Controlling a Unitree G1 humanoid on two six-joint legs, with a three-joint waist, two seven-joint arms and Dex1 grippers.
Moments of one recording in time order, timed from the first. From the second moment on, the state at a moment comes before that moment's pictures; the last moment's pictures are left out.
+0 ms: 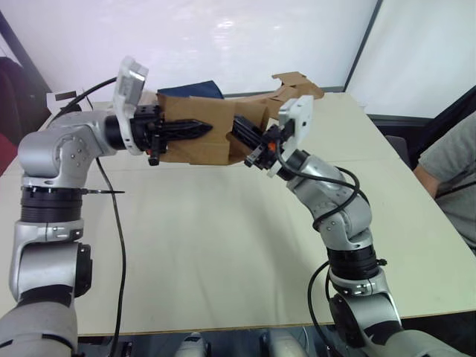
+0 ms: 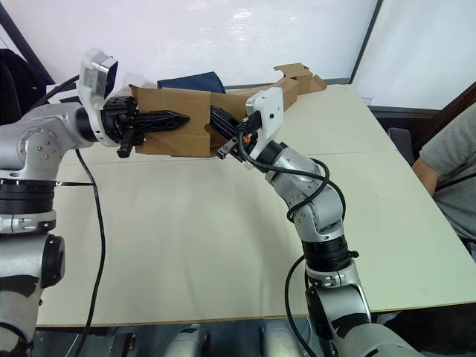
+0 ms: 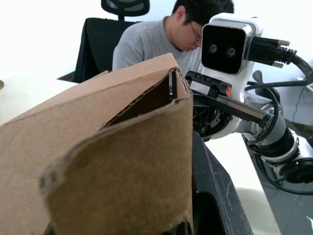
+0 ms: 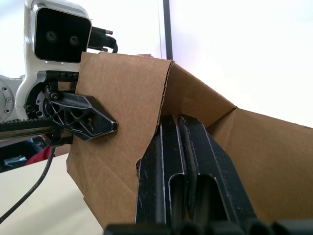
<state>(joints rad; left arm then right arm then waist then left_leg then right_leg) -1.02 0.71 0.08 0.22 -0.67 0.78 -1.30 -0.74 -0.15 0.06 -0.19 0.49 0.45 0.51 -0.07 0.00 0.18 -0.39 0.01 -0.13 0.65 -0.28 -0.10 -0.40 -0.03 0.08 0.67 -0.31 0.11</state>
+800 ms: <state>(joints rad) -1.02 0.71 0.08 0.23 -0.66 0.77 -1.28 -0.53 -0.41 -0.02 -0.37 0.59 0.61 0.61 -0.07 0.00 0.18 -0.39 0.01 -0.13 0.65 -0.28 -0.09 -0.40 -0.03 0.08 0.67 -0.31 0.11</state>
